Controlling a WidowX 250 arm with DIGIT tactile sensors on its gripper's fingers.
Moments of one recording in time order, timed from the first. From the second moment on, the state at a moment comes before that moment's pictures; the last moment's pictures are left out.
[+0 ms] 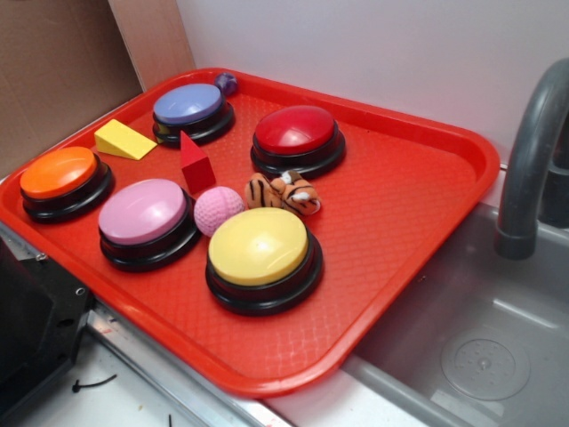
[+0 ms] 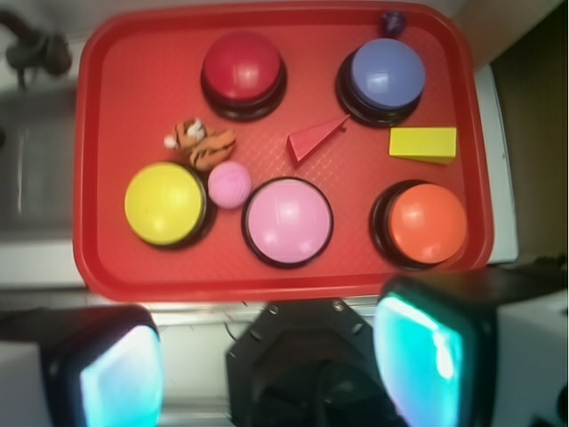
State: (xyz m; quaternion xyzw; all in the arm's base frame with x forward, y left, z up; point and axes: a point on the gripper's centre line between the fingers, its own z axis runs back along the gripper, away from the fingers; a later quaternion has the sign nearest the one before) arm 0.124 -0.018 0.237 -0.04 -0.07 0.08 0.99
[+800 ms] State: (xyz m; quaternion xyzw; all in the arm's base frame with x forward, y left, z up) arm 0.196 0.019 0.155 -0.03 -0.11 0.41 0.90
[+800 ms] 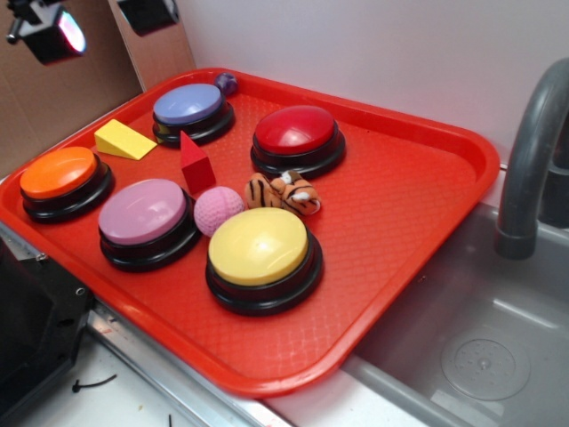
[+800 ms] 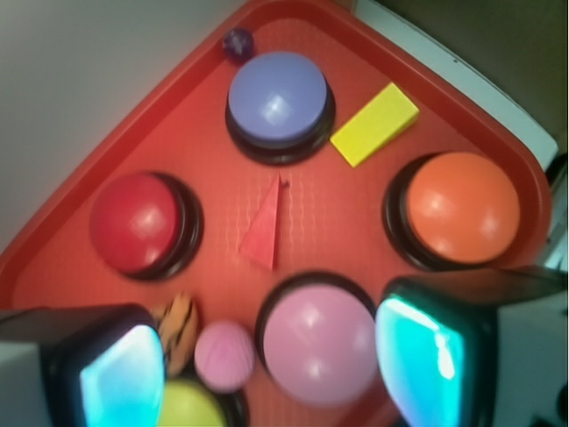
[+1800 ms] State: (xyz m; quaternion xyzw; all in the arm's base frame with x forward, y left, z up) arm 0.244 0.034 0.057 -0.02 -0.09 0.45 0.89
